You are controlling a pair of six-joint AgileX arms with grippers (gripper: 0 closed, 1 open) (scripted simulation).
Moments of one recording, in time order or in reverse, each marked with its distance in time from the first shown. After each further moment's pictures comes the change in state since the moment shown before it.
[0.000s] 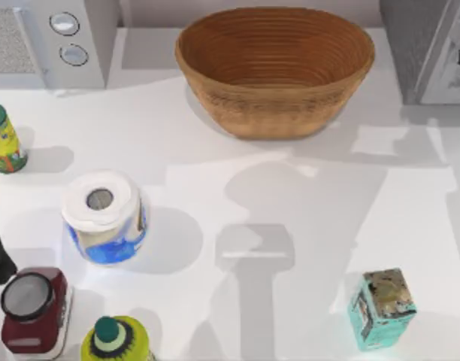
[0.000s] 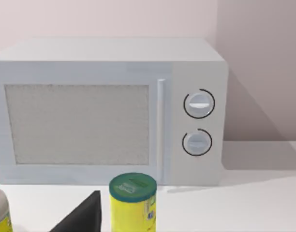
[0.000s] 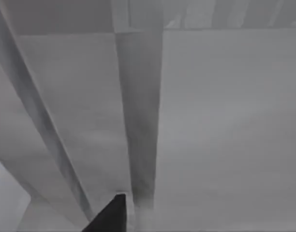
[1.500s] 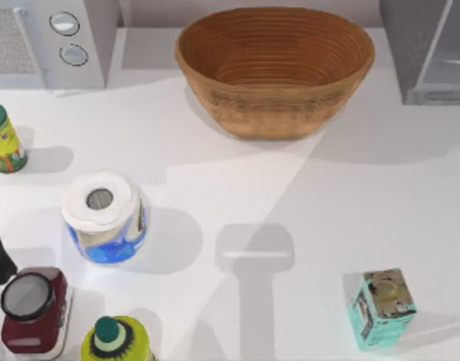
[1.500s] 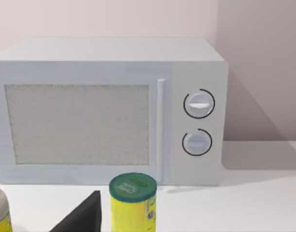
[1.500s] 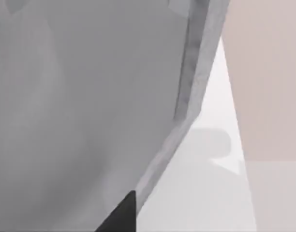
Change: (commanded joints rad) left arm 0.000 0.000 0.000 0.000 0.000 0.000; right arm -0.653 -0.046 -0.006 -0.189 -0.533 -0.453
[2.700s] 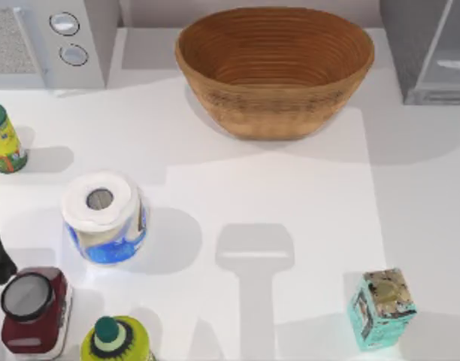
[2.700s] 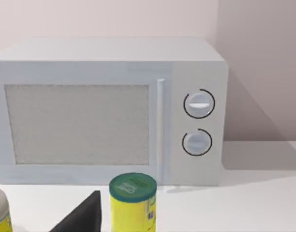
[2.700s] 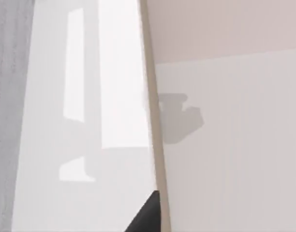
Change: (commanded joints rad) left arm 0.000 0.000 0.000 0.000 0.000 0.000; right arm -0.371 0.085 0.144 -0.408 -0.246 -0.481
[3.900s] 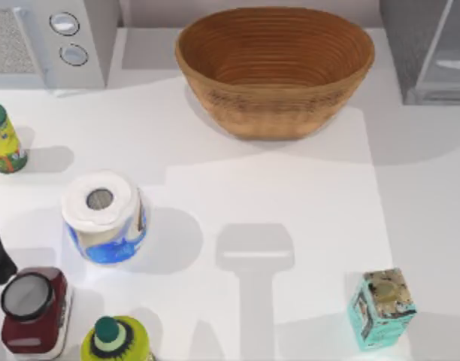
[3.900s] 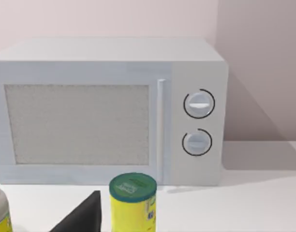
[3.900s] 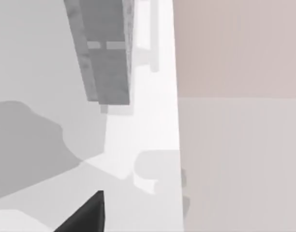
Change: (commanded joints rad) left arm 0.000 0.000 0.000 0.000 0.000 0.000; right arm -0.746 -0.057 -0.012 -0.858 -0.184 -1.070
